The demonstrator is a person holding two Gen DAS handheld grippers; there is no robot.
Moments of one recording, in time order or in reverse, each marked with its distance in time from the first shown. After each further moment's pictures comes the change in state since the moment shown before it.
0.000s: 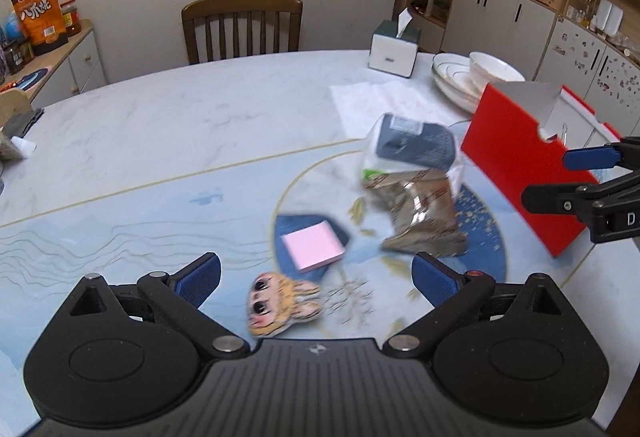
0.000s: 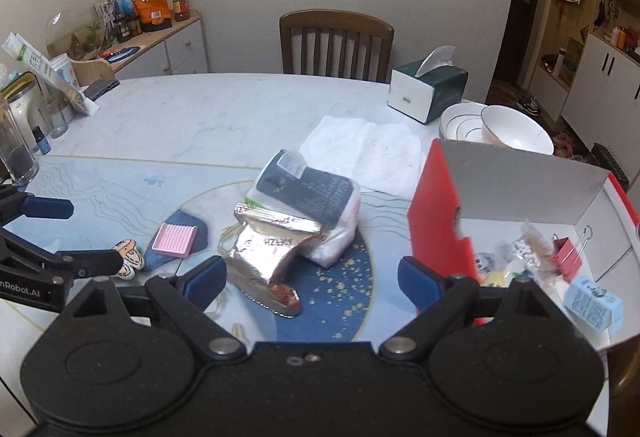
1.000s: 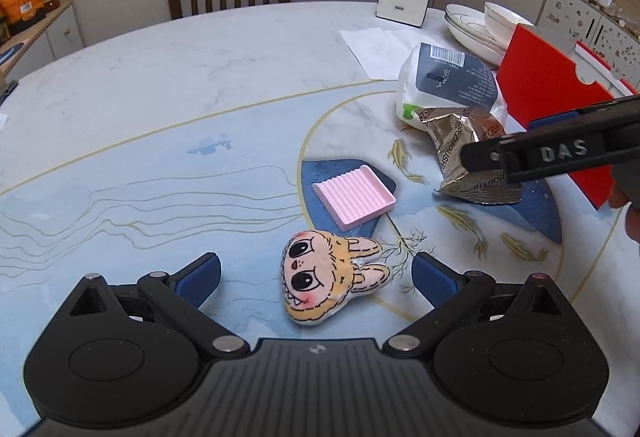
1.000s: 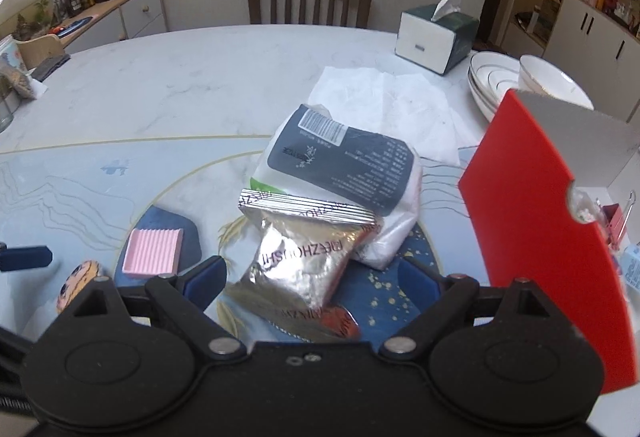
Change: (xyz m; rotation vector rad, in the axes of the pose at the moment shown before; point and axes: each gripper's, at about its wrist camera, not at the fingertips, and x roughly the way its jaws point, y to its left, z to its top) left arm 0.058 0.033 -0.025 0.033 0.087 -0.048; right arm 0.096 0.046 0.007 0.092 0.119 -0.104
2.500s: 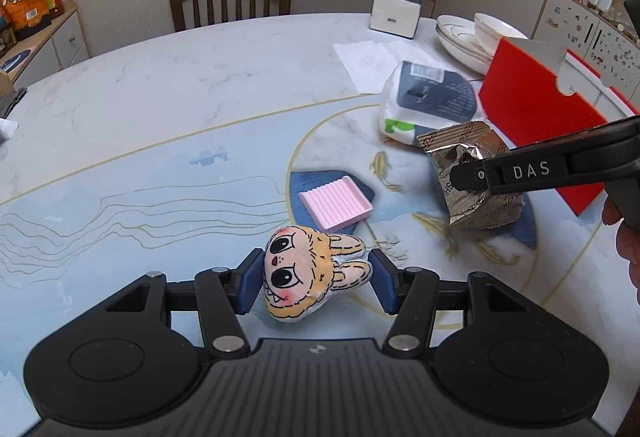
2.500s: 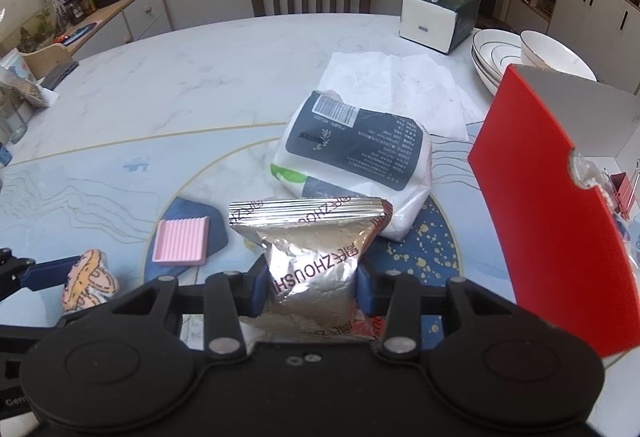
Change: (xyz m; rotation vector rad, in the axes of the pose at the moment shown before) left arm -0.030 -0.016 0.003 0.003 -0.019 0.011; right arm -0.023 0.000 -0.006 0.050 0.038 0.060
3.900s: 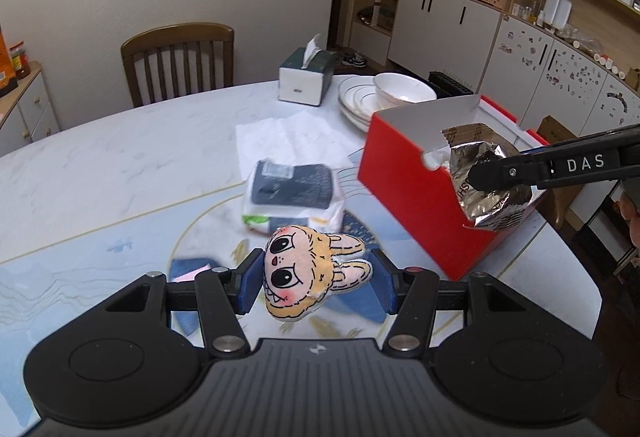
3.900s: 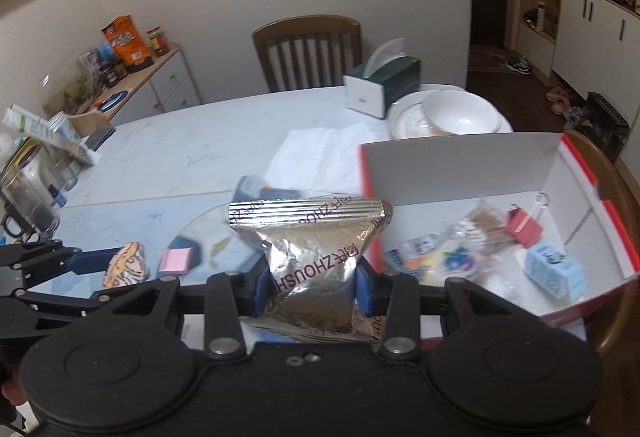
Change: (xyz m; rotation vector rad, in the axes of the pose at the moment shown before) left arm -0.061 -0.123 0.056 0.054 -0.111 -0.073; right arm -0.132 -0.139 0.008 0.028 -0.129 0.125
